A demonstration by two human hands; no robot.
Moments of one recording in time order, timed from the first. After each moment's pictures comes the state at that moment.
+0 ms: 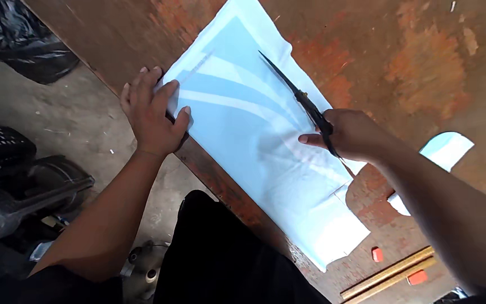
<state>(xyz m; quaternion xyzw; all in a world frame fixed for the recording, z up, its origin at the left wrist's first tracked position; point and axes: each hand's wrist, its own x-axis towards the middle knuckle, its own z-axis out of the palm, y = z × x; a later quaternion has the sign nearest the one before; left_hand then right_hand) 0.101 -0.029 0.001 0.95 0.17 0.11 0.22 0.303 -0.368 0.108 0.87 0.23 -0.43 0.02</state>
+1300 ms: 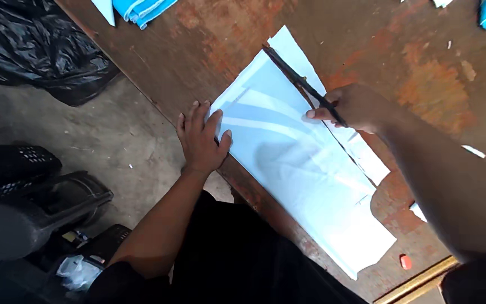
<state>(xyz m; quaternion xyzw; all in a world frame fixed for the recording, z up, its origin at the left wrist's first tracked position) 0.100 -0.028 0.000 0.95 0.18 0.13 0.24 0.345 -0.278 0.108 0.89 0.18 -0.42 -0.07</state>
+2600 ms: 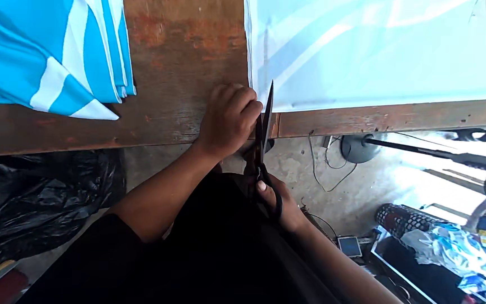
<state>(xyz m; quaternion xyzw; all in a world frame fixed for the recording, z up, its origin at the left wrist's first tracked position) 0.181 0.120 0.005 0.82 -0.45 0.06 0.34 -0.014 0.029 0.069 0.61 -0.30 -0.20 -0.71</state>
